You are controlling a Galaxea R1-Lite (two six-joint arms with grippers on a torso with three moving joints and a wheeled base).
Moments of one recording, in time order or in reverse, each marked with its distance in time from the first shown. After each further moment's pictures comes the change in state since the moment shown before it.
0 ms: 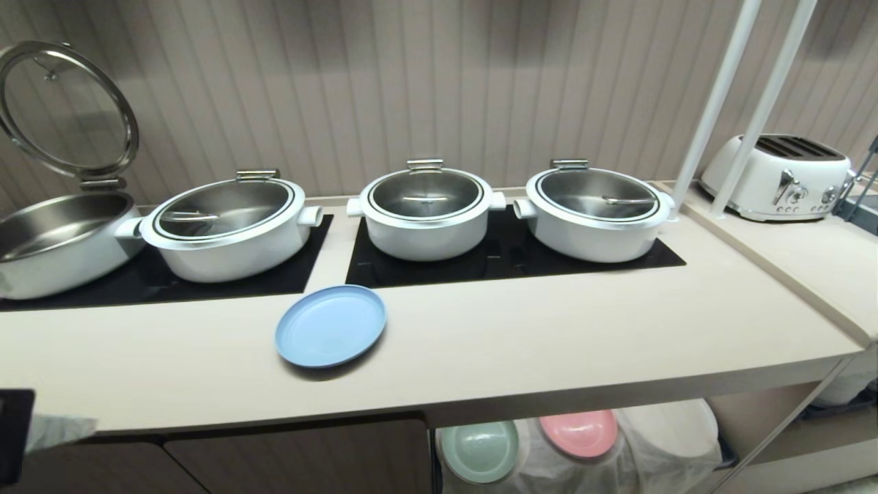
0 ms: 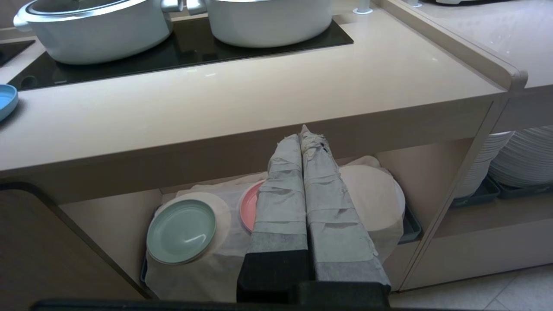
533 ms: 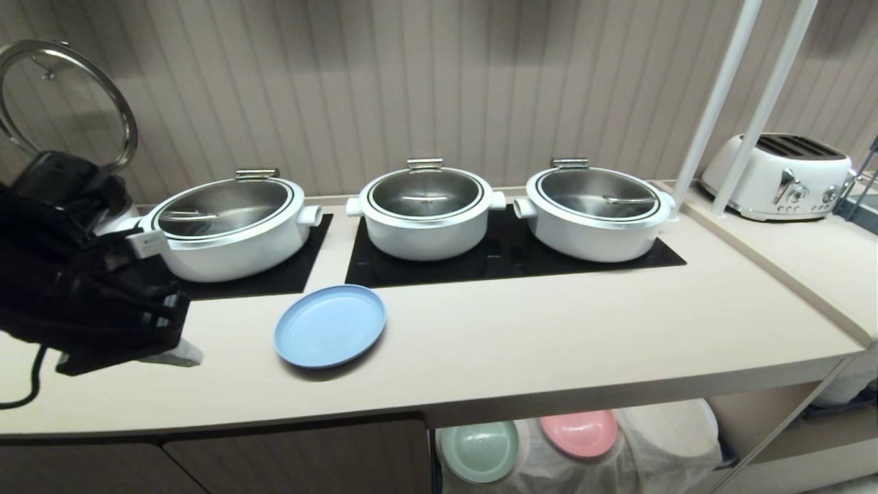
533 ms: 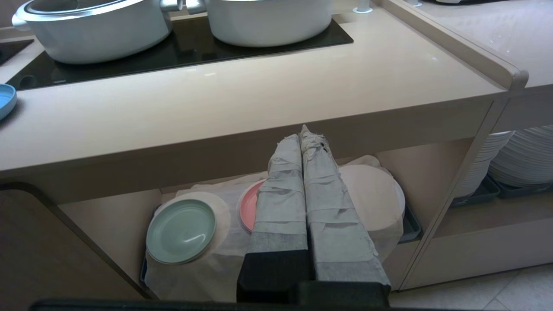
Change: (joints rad) left arm -0.001 0.480 -0.238 -0.011 -0.056 -0.076; right arm 0.000 0.000 0.000 0.000 0.000 0.000
